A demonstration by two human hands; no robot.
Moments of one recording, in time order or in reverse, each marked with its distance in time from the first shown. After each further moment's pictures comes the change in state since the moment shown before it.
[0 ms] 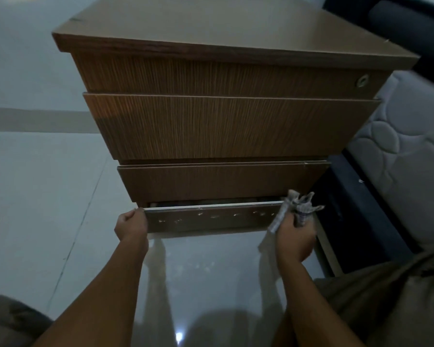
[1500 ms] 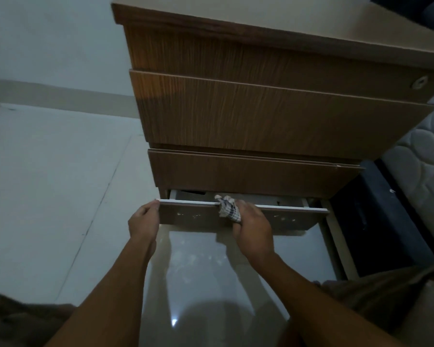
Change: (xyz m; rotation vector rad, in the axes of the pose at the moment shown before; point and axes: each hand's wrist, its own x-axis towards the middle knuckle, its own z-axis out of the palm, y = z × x) left_hand 0.011 -0.022 -0.036 0.043 -0.179 0.059; right_hand -0.067 0.007 0.050 -0.554 -0.727 -0.891
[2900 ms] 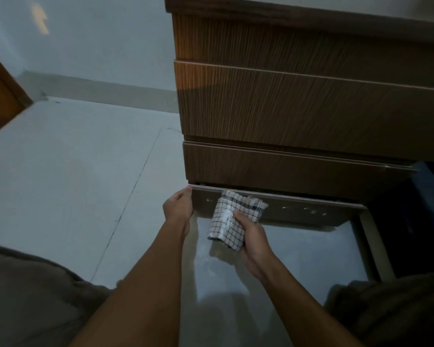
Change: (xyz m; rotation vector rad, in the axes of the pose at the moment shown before) left_hand 0.010 0.008 0.014 -0.132 -0.030 -0.052; right_hand -0.010 -0.046 0.046 1.504 -0.319 0.837
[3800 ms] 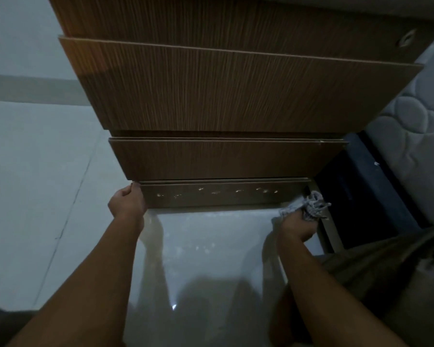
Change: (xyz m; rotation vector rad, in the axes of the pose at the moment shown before) left_hand 0.002 0.008 0.025 0.053 0.121 0.026; right_hand 0.018 -0.077 -0.145 0.072 1.187 -0.540
